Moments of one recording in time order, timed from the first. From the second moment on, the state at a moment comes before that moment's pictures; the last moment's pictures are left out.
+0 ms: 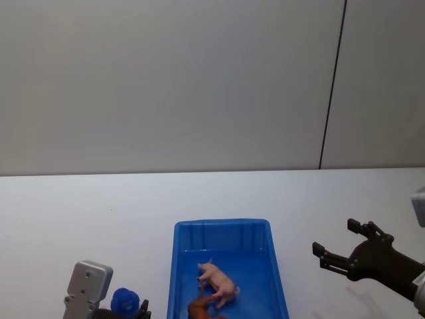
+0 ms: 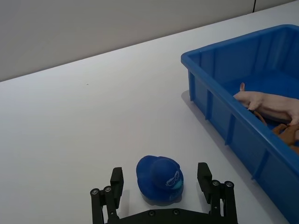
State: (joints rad) left arm -0.01 0.49 0.39 -1.64 -0.39 0.20 0.17; right arm 0.11 0.45 -0.21 -1.66 0.37 0.21 0.42
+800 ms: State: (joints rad) left arm -0.05 0.46 0.37 -1.54 -0.37 0.20 0.10; right arm 0.11 0.45 -0.21 -1.66 0.37 0.21 0.42
